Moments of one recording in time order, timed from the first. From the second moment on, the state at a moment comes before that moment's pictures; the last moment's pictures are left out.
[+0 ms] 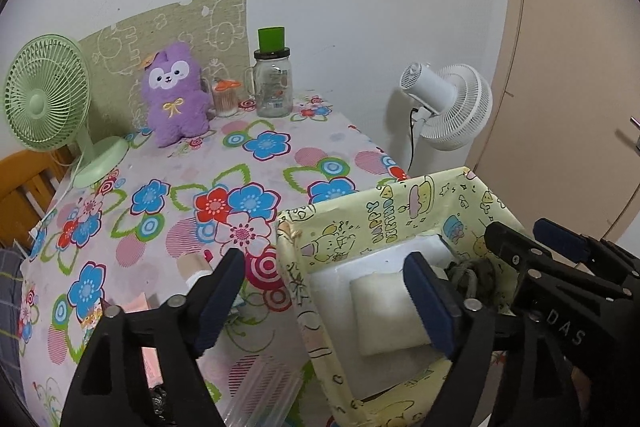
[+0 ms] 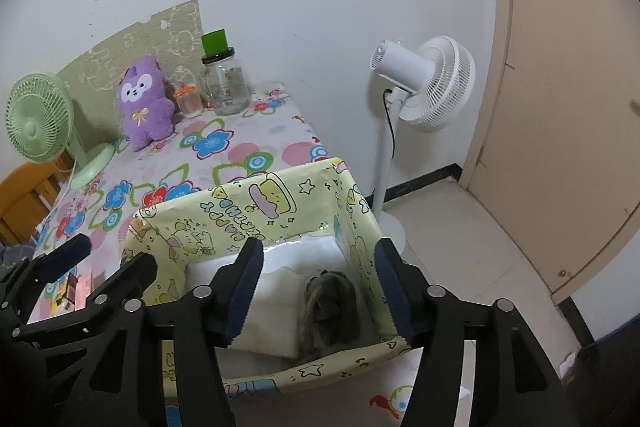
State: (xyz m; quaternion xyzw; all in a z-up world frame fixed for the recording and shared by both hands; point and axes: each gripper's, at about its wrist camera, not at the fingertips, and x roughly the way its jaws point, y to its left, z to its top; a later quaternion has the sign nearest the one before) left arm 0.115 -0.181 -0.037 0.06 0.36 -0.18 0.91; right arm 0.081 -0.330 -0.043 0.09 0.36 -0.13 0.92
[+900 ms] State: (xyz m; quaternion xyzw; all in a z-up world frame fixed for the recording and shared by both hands) left arm 0.092 -0.112 -0.025 0.06 0.34 -0.13 0.93; right arm 0.069 -0.273 -0.024 0.06 0.34 -0.11 0.93
